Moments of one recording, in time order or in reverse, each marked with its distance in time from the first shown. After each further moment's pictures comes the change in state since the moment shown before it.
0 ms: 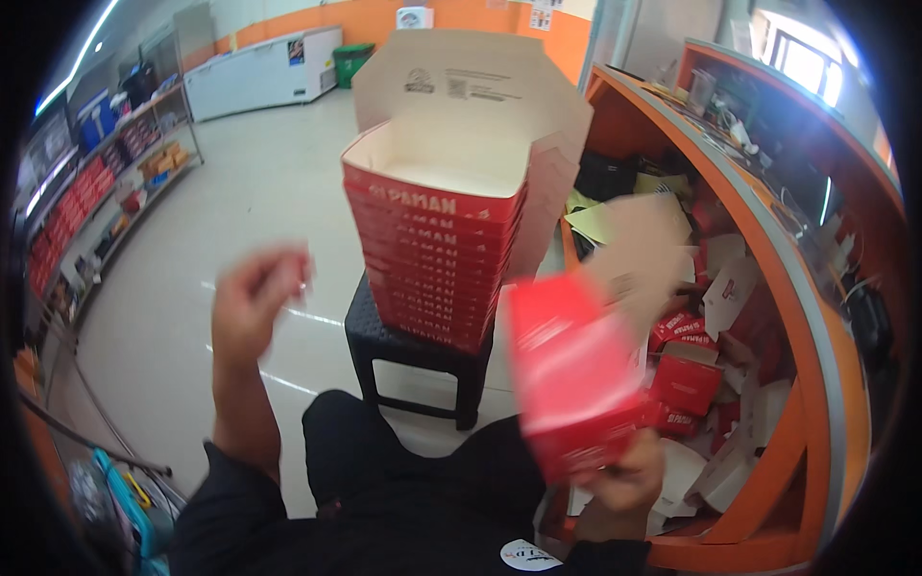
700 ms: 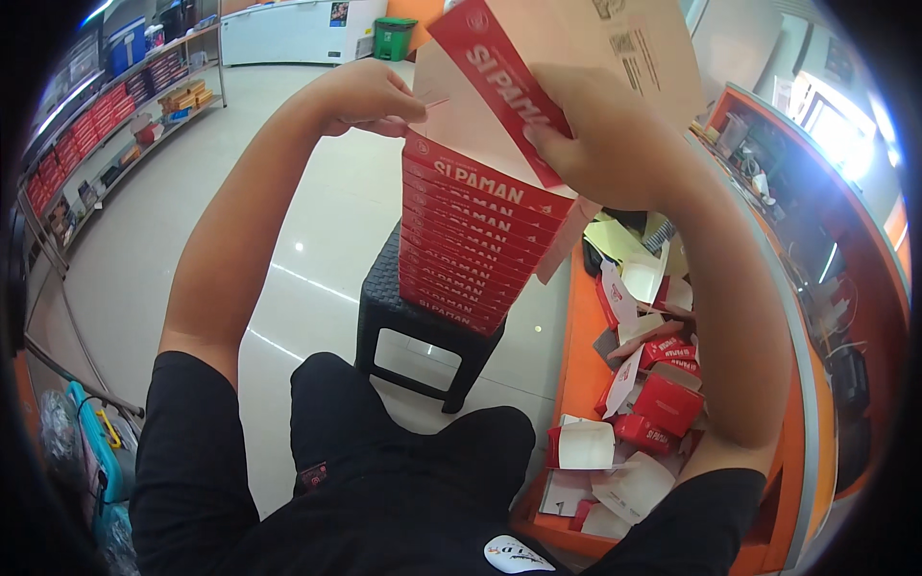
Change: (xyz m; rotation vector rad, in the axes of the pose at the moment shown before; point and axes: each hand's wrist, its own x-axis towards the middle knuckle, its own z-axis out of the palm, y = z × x) left_hand 0.171 0.026 -0.010 0.486 -0.248 -0.294; right_hand 0.317 -0.071 0.032 -0.890 -0.375 -0.318
